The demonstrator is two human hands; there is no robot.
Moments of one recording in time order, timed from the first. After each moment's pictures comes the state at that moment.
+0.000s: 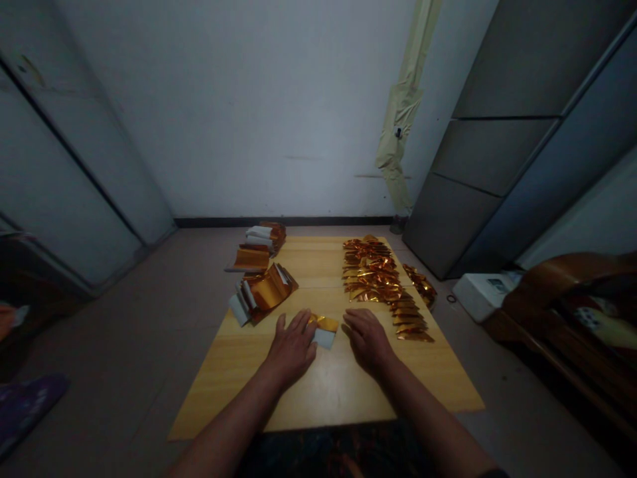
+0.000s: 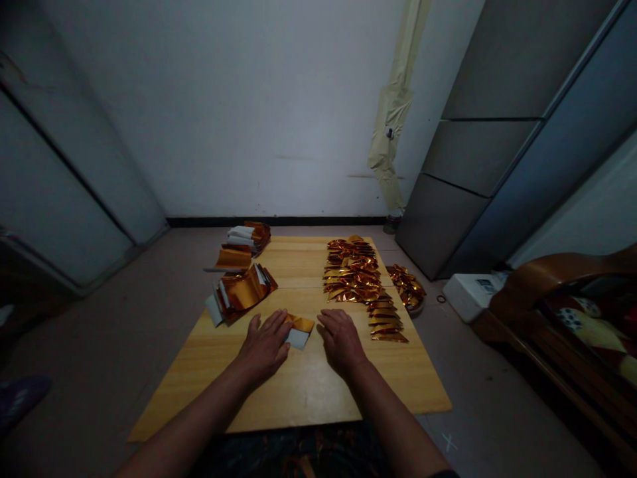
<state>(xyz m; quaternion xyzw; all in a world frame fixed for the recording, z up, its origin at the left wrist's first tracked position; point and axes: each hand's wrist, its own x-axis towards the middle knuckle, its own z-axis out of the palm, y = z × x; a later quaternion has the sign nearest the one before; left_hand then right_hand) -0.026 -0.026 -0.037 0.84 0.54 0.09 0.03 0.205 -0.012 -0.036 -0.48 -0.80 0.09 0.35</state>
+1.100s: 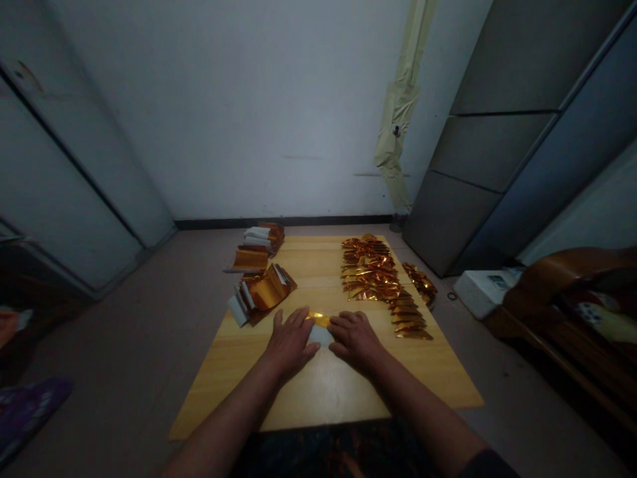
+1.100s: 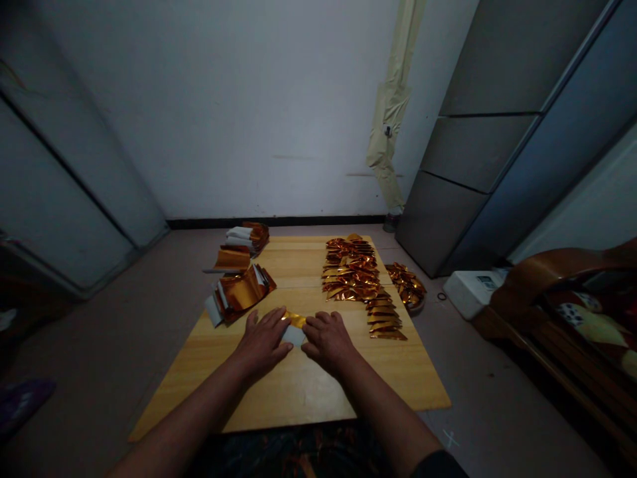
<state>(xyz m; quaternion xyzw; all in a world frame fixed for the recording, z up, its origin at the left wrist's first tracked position) -0.029 -0.017 -0.025 0.83 0.54 0.09 0.08 0.191 -0.014 -0.020 -0.42 -0.89 0.06 0.16</state>
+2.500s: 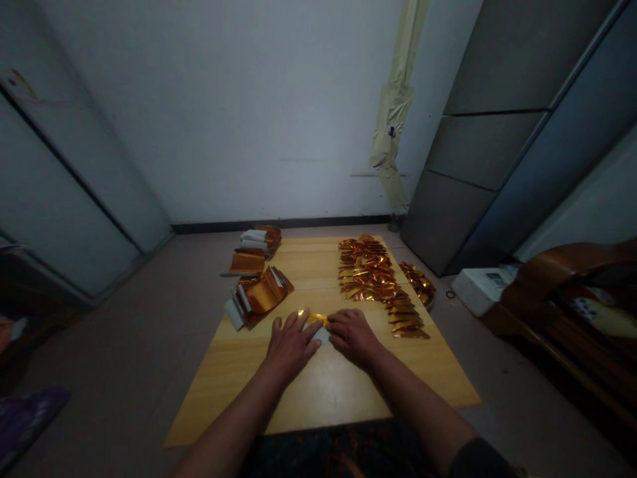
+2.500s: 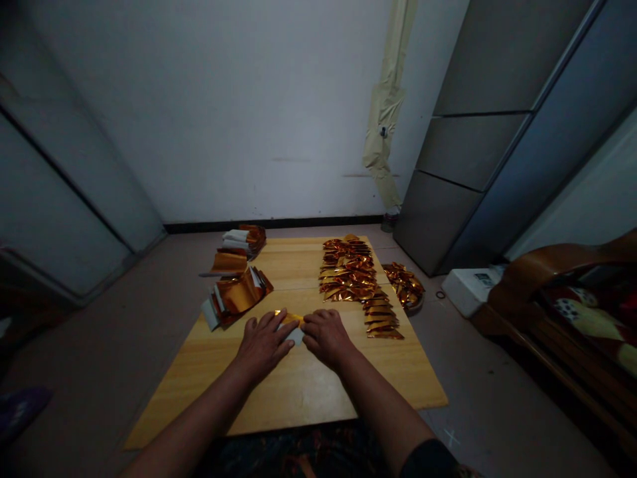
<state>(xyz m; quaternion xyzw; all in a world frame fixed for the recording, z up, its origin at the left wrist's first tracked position) -0.020 -0.018 -0.025 0.82 0.56 0.07 0.04 0.192 -0.001 -0.029 -0.41 -0.88 0.08 0.20</state>
